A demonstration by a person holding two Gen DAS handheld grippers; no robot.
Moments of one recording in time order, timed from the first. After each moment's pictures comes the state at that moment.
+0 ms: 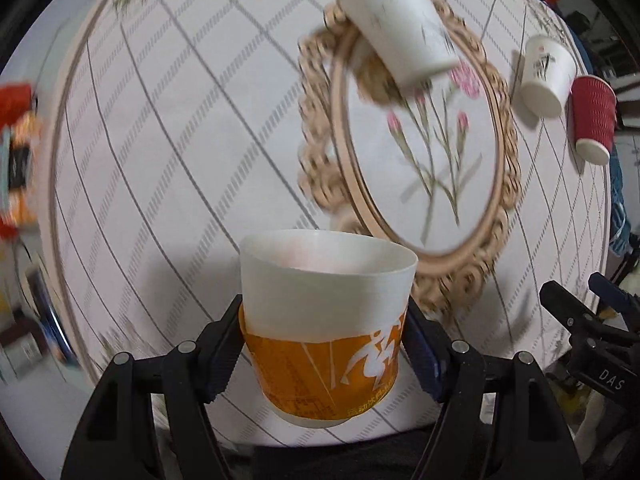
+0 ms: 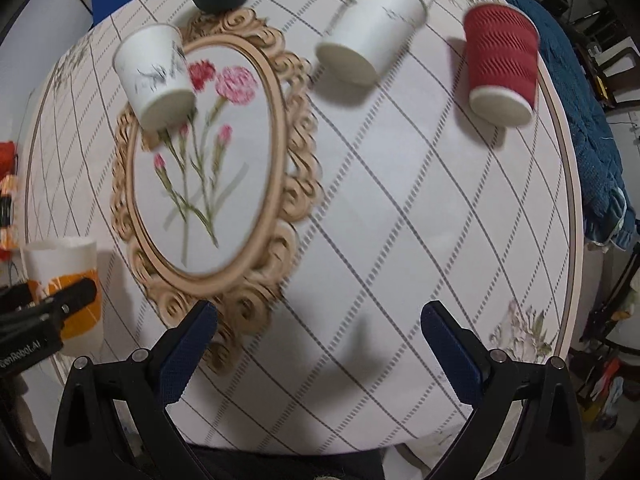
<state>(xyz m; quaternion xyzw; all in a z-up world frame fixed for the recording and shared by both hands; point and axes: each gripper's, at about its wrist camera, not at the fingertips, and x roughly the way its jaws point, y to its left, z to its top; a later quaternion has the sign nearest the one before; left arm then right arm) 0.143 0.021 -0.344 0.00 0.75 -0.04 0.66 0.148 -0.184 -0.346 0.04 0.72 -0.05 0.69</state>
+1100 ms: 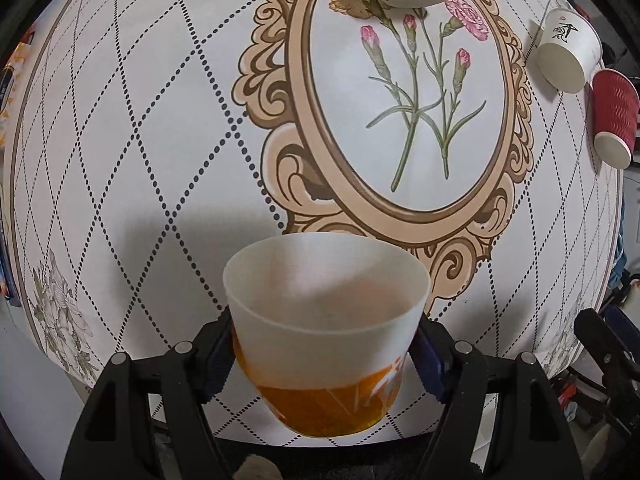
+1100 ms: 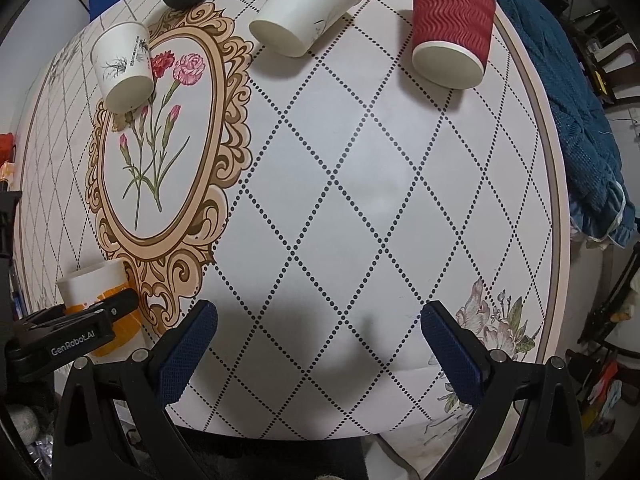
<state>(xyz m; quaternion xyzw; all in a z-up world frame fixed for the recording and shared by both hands) 0.112 -0.045 -0.408 -0.06 0.77 0.00 0.64 0.118 -0.241 -0.339 0.04 0.72 -0.06 0.69</state>
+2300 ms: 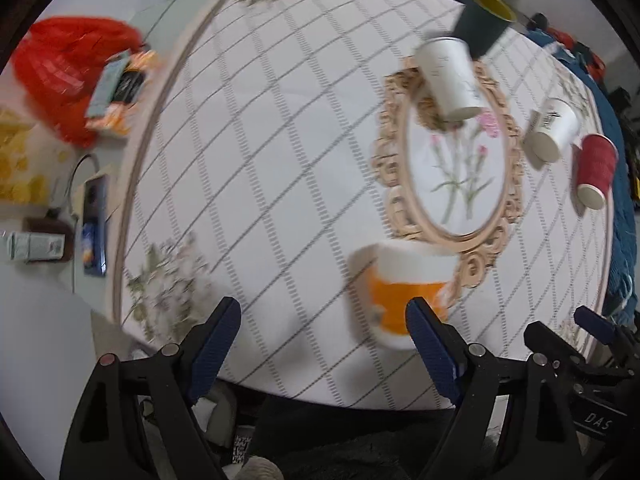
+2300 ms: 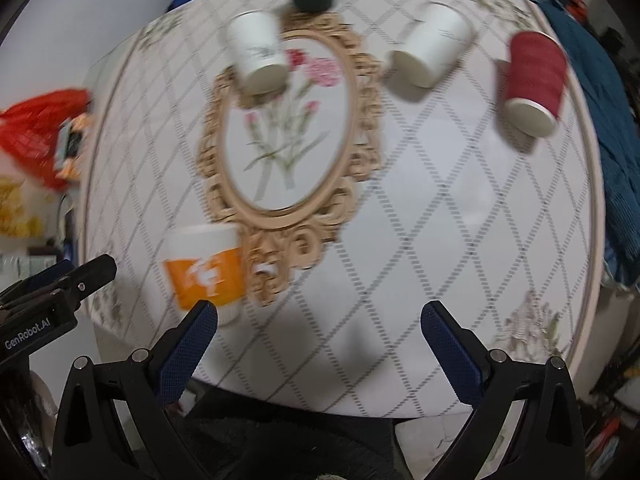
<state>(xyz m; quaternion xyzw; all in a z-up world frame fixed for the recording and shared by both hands) 0.077 0.049 -0.288 -0.05 0.70 0.09 0.71 0.101 -0.162 -0.296 0.03 0.70 0.07 0.71</state>
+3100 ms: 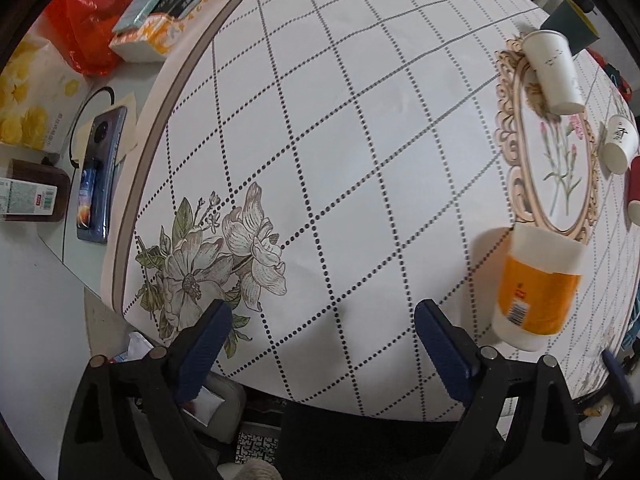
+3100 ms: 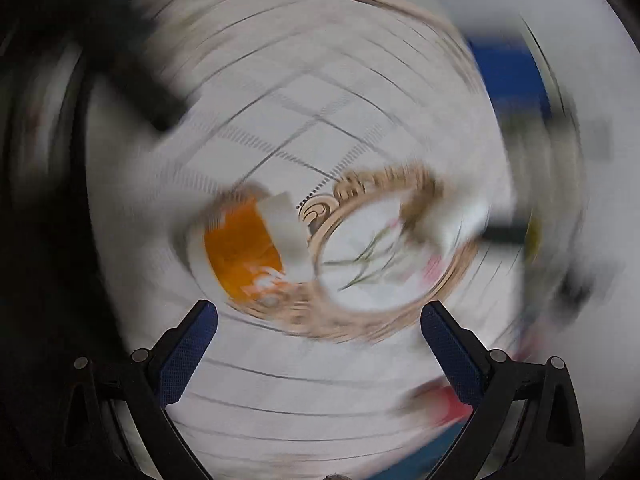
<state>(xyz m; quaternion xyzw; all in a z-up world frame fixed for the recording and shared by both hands) 0.042 0.137 -0.359 -0.08 0.71 0.12 0.69 0.028 0.010 -0.298 -0.62 0.44 0.33 0.56</state>
